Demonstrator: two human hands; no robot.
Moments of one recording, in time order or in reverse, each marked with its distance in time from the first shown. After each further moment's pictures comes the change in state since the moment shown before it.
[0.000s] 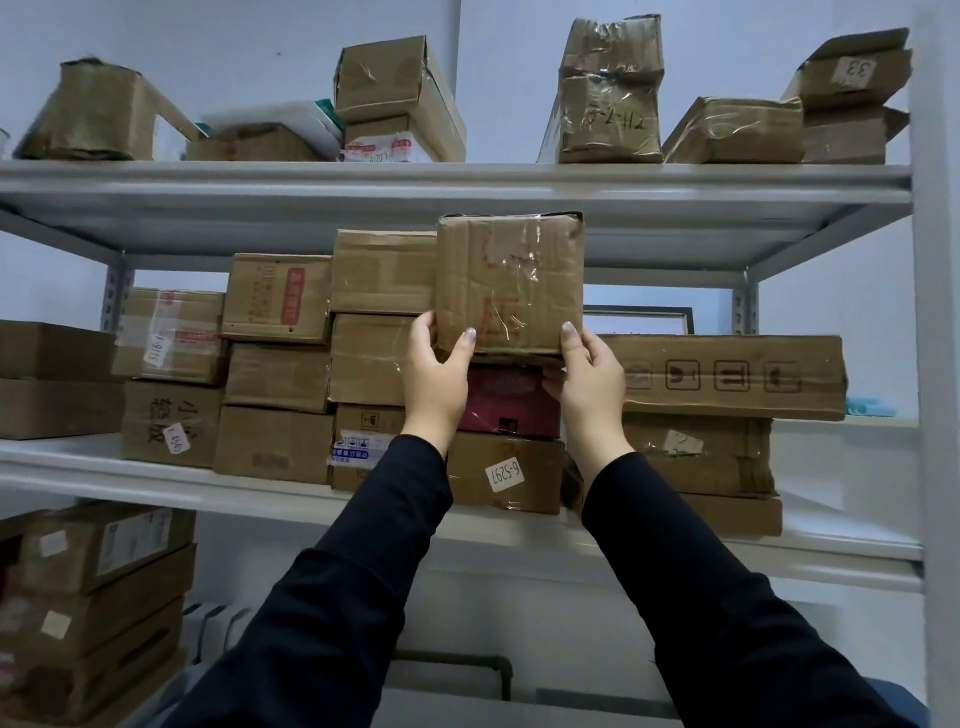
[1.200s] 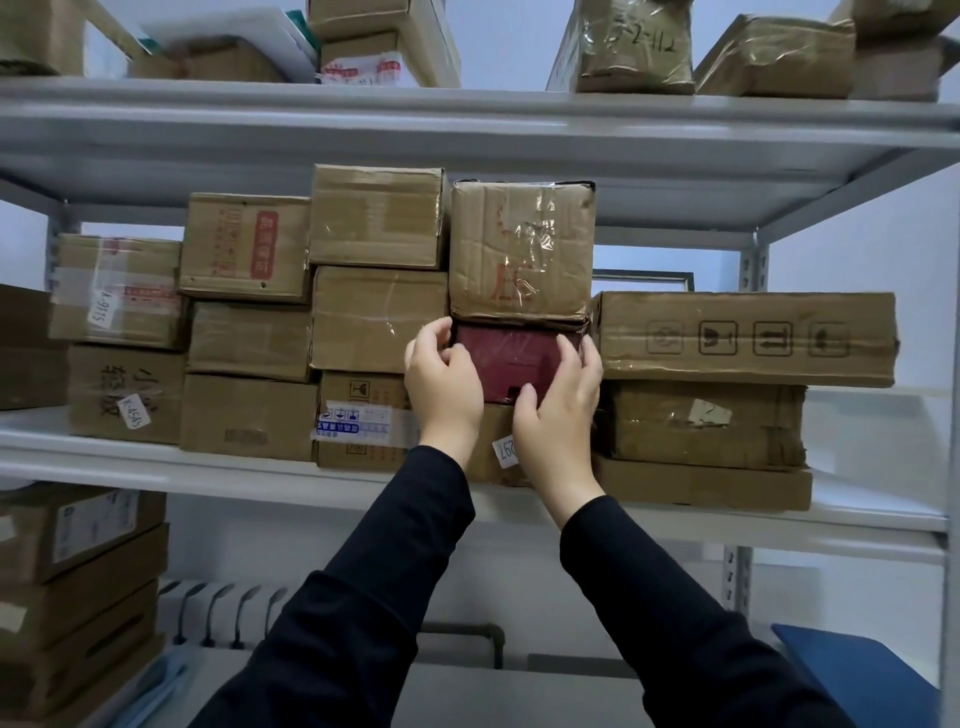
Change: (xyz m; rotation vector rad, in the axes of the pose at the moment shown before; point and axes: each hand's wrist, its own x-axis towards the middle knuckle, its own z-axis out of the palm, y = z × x) left_hand -0.004 -0.052 0.015 -0.019 0.130 -0.070; right_hand -0.034 0.064 0.021 -0.595 -0.019 -0.277
